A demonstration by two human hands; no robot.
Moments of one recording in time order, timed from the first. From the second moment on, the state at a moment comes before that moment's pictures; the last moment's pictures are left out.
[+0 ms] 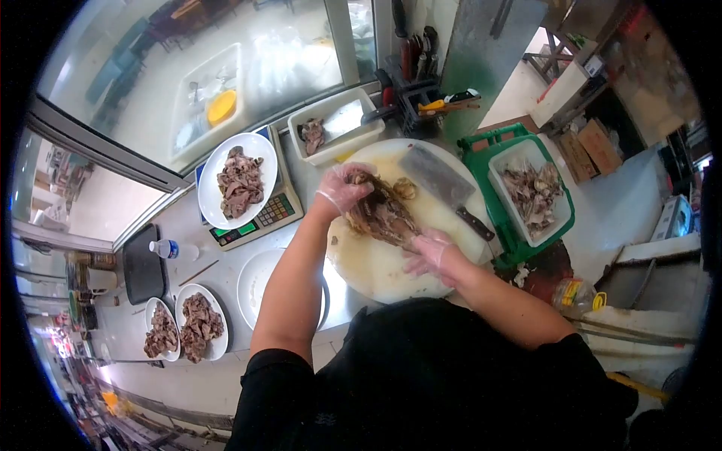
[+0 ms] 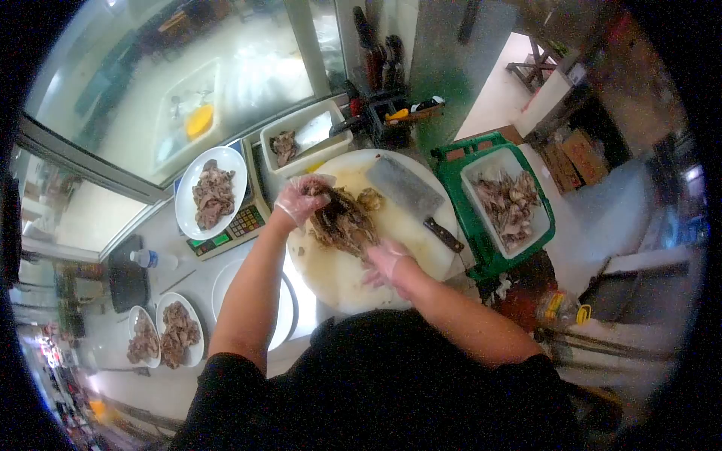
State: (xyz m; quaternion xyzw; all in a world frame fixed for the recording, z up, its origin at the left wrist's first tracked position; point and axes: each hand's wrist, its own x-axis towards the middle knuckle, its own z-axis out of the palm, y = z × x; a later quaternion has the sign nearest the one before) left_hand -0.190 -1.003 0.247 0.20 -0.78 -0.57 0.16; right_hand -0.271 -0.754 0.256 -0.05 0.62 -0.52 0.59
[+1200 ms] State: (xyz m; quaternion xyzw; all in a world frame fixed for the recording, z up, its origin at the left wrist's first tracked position) left_hand -0.183 -1.048 0.215 0.26 -0.63 -0.72 0.10; right_hand -0.272 -0.713 0.213 -0.09 0.60 -0.53 0.60
